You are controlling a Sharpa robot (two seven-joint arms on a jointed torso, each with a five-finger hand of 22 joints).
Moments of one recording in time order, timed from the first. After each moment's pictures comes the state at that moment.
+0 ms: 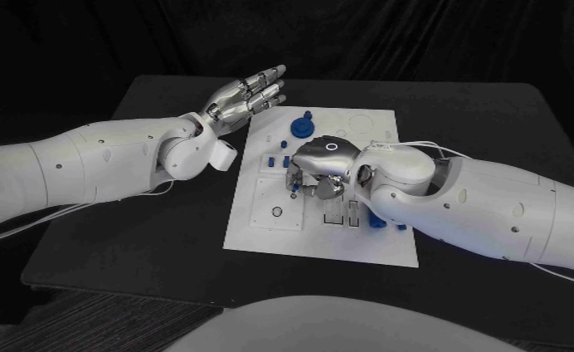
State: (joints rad) left arm 1.21 -0.91 -0.21 1.36 -0.16 0.10 0.68; left_hand 1.33 0.17 -0.27 0.29 0.25 0.15 0.04 0.03 0.02 0.00 0.01 0.00 0.00 0.00 0.08 0.00 0.00 0.16 0.01 0.22 0.01 0.04; right arm 1.23 -0.47 -0.21 1.50 -1.71 -0.19 0.03; right_hand 1.51 -0.12 0.42 0.01 0.25 1.11 0.12 0.15 0.18 1.12 0.05 0.35 0.12 1.39 -0.02 1.15 0.99 0.12 1.33 0.08 0.77 1.31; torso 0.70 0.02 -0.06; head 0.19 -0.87
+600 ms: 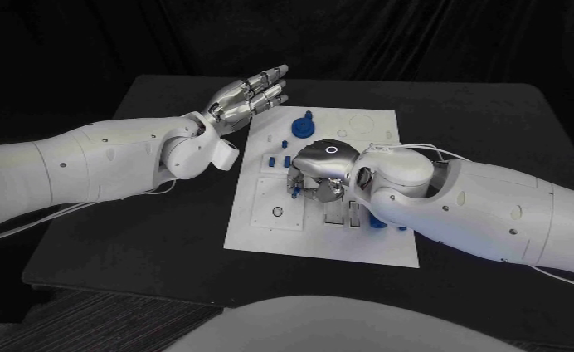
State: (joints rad) left arm 1.21 -0.90 -0.21 1.35 -0.16 0.10 0.68; left_hand 1.34 0.17 -0.27 0.29 0.26 0.14 0.04 0.03 0.02 0.00 0.01 0.00 0.00 0.00 0.10 0.00 0.00 0.16 0.01 0.23 0.01 0.04; right arm 1.22 -0.46 -0.21 1.49 -1.71 -0.17 0.03; right_hand 1.51 -0.12 0.42 0.01 0.25 1.11 0.12 0.15 0.18 1.12 0.06 0.35 0.12 1.39 -0.02 1.14 0.99 0.12 1.33 0.08 0.76 1.31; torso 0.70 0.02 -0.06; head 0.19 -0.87
